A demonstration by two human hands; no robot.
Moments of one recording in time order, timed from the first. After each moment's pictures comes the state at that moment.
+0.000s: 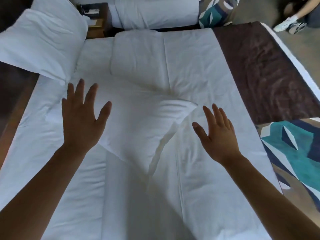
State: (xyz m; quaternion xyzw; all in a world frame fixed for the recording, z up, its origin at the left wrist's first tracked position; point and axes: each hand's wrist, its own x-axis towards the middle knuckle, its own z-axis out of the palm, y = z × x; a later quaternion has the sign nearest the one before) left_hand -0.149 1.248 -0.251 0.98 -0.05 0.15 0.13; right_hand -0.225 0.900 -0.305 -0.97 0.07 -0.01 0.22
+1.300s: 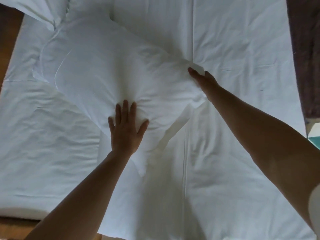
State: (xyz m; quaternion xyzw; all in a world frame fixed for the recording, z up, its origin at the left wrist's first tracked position) left_hand -0.147 1.189 -0.516 0.99 0.05 -0.09 0.12; right_hand 0.037 0.903 -0.545 -0.76 0.20 0.18 0.59
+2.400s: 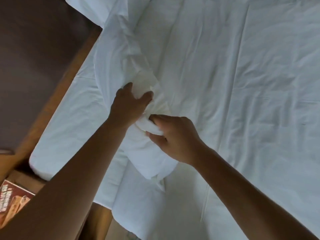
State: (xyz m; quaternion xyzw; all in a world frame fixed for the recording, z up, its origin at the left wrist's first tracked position) left_hand -0.131 1.255 -0.319 0.90 0.29 -0.08 0.31; right_hand -0.158 1.085 -0.352 -0.85 -0.36 0.03 0.37
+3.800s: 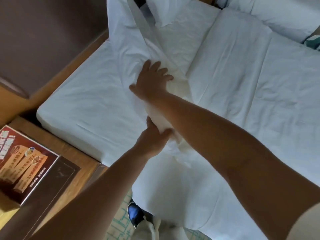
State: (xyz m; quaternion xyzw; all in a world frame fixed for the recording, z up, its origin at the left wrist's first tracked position) left_hand -0.370 1.383 -0.382 0.75 0.30 -0.19 0.56; right_hand -0.212 1.429 -0.381 -0.97 -0.20 0.13 -0.02
